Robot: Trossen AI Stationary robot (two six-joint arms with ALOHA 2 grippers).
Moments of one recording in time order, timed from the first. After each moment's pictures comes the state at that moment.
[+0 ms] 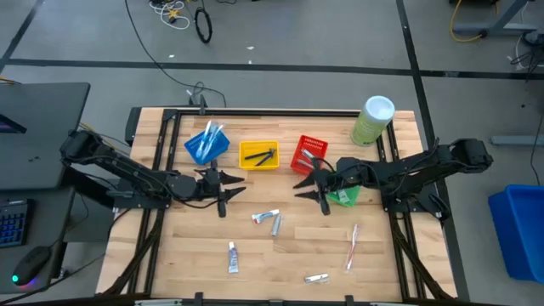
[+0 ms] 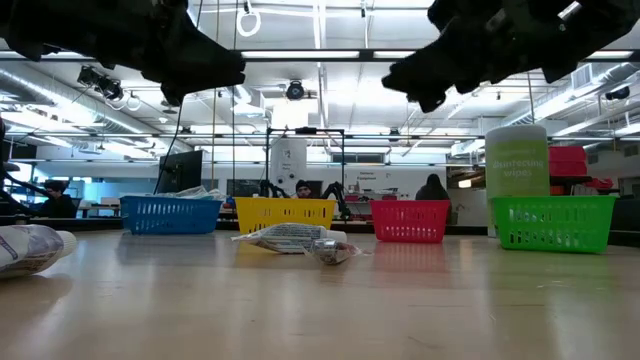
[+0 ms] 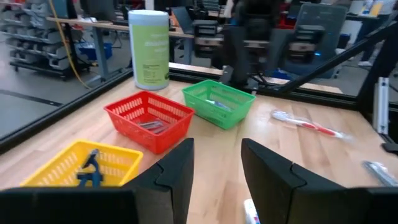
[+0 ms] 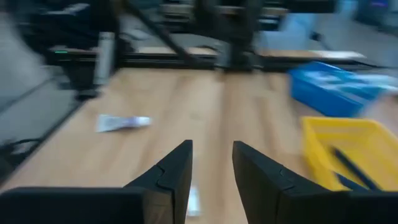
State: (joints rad) left arm -0.32 1.10 0.36 0.60 -0.58 -0.18; right arm 0.05 1.28 0.54 0.47 -0.13 0.00
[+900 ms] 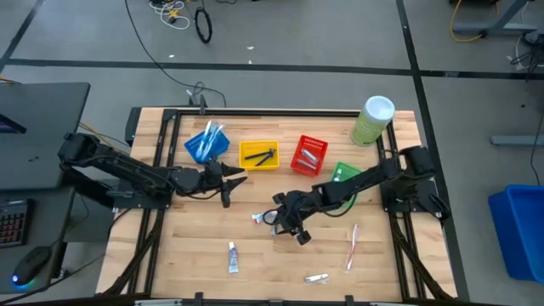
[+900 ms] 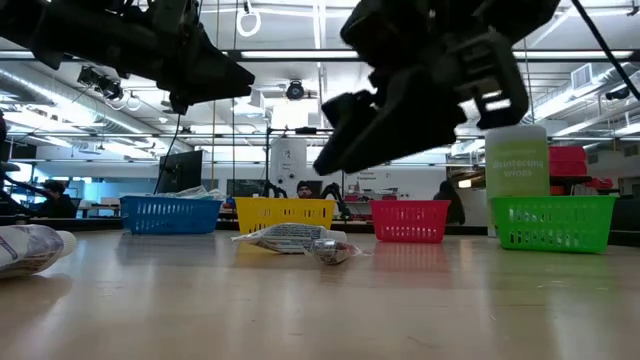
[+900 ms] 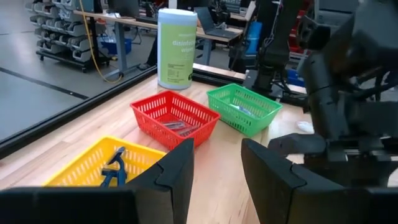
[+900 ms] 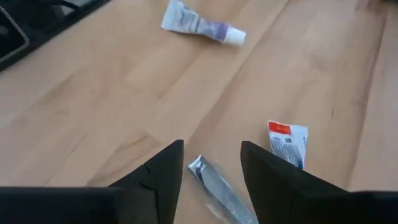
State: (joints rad) left arm -0.21 1.10 0.36 0.59 -0.55 -0.22; right arm 0.21 1.84 1.00 0.14 -0.22 -0.29
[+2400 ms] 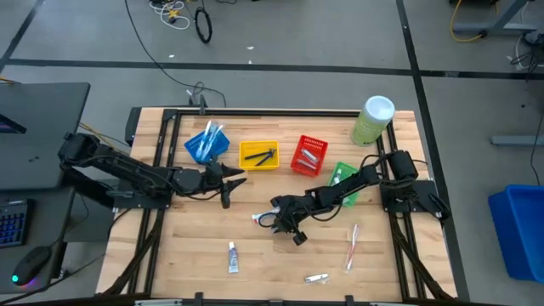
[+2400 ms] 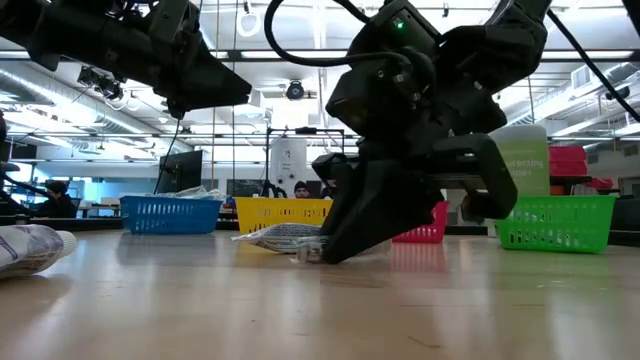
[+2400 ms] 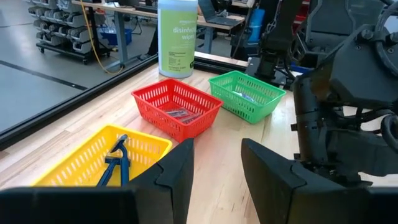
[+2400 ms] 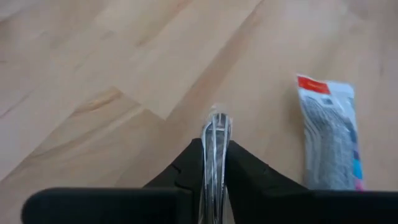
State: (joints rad) left arm -0.21 1.10 0.36 0.54 -0.54 -0.23; right arm 0.19 2.01 1.00 0.22 -0.20 -0.33
